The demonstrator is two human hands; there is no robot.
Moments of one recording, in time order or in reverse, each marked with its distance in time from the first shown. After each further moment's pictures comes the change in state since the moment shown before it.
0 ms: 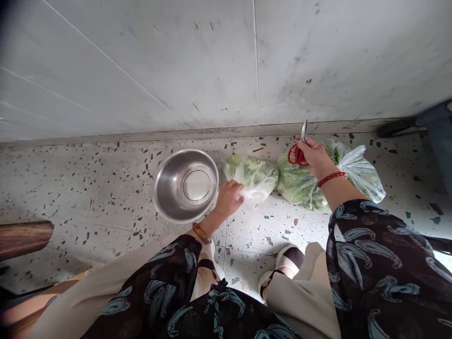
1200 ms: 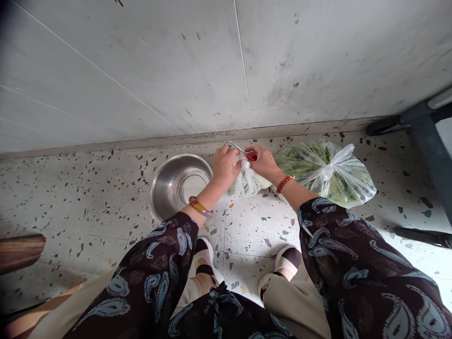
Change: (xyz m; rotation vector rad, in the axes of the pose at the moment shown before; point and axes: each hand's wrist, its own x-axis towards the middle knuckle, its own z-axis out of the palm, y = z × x) left_hand 0.090 0.040 -0.067 -0.130 0.383 0.023; right_hand -0.029 0.014 0.094 -0.377 -0.293 -0.468
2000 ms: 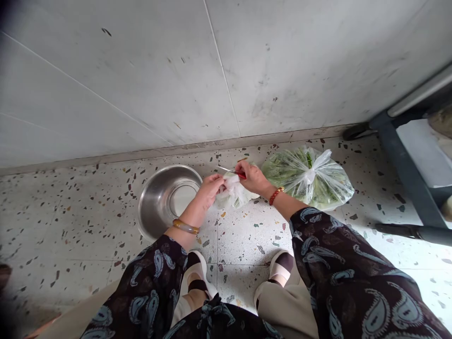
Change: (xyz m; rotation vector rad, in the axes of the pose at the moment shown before) left_hand -0.023 -0.021 0.014 -0.966 -0.139 -0.738; right_hand -0.021 0.005 -0.009 -0.135 -0.114 -0.247
